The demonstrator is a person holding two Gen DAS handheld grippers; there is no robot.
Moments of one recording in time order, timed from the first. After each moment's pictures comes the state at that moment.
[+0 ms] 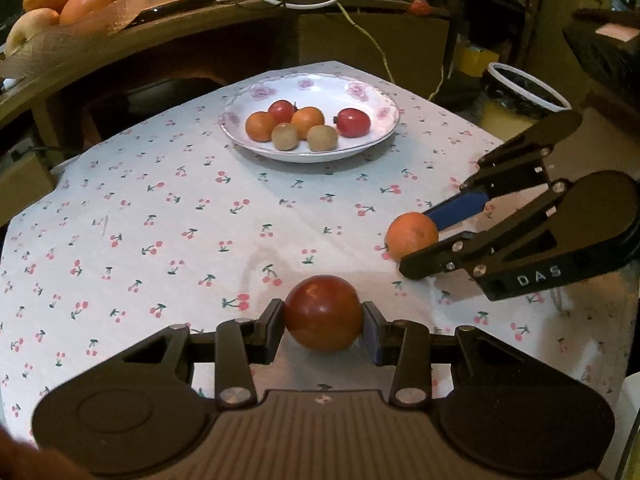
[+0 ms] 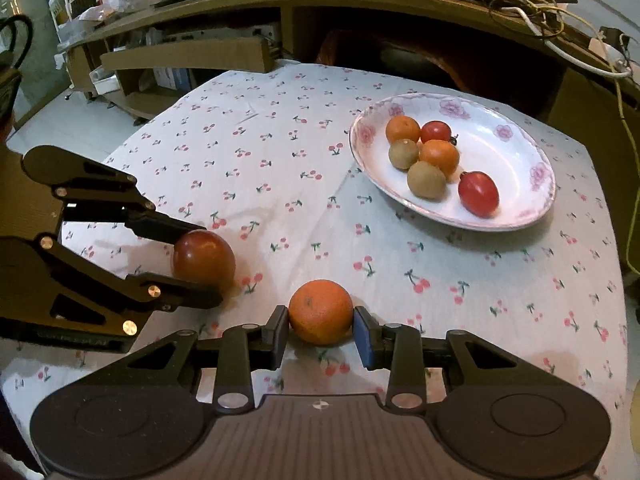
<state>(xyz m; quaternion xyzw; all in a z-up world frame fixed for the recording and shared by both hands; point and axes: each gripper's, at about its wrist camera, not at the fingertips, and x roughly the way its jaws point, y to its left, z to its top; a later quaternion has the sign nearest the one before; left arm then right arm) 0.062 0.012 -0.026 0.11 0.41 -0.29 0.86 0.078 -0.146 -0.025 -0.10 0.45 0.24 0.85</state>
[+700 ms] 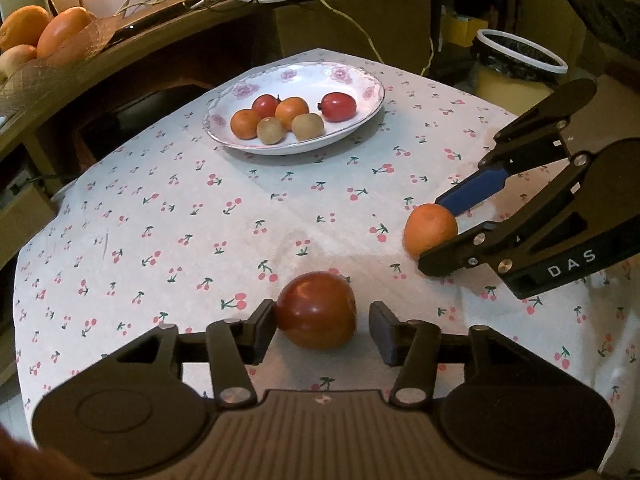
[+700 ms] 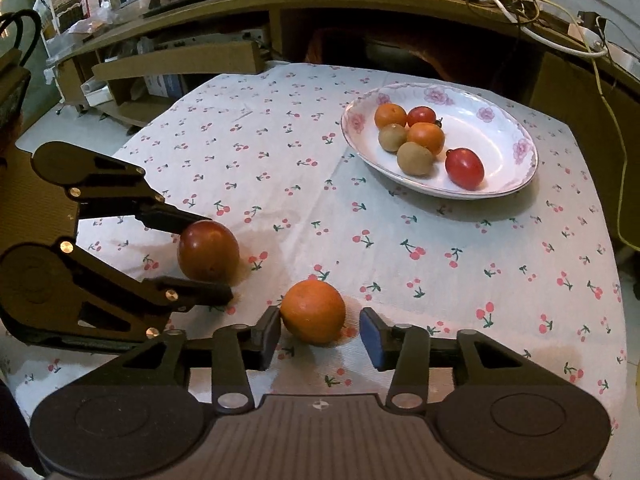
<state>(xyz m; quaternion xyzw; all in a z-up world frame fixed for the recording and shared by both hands) 0.054 -0.002 -0.031 0.17 0.41 -0.28 0.85 0.061 -0.153 -0.026 -0.07 0.45 0.22 0.86</state>
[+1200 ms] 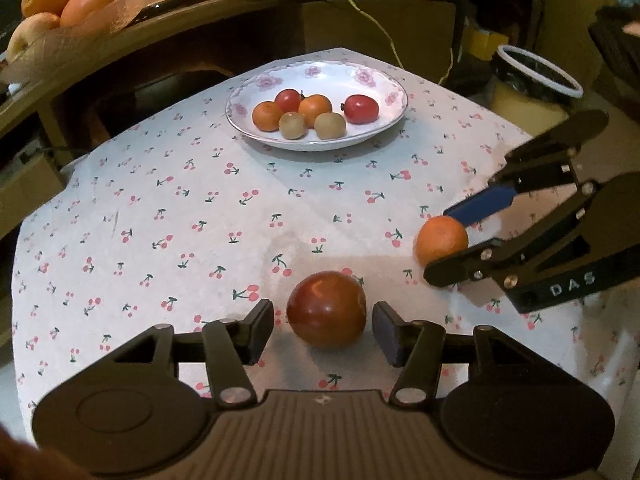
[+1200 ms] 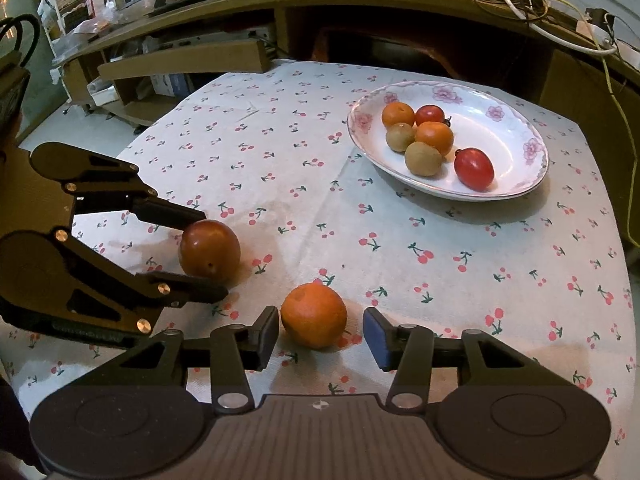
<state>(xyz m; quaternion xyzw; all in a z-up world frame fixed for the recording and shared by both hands) 0.061 0.008 -0.027 0.13 0.43 -0.27 0.85 0.067 -0.152 -0.026 -0.07 0.46 0.23 0.86</state>
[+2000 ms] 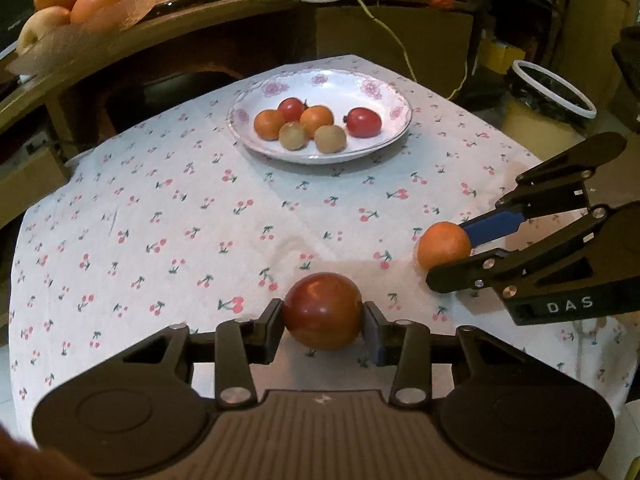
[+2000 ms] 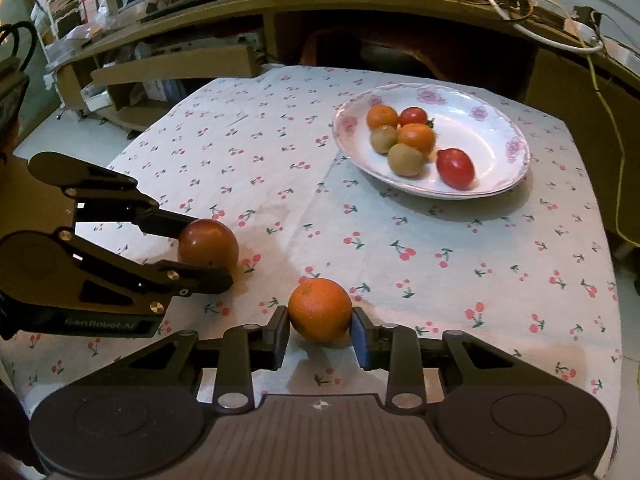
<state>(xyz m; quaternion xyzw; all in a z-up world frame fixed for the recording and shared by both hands) 0.061 -0.009 -0.021 0.11 0.43 -0.25 0.86 0.065 -0.162 -0.019 -0.07 0.45 0.22 0.86</state>
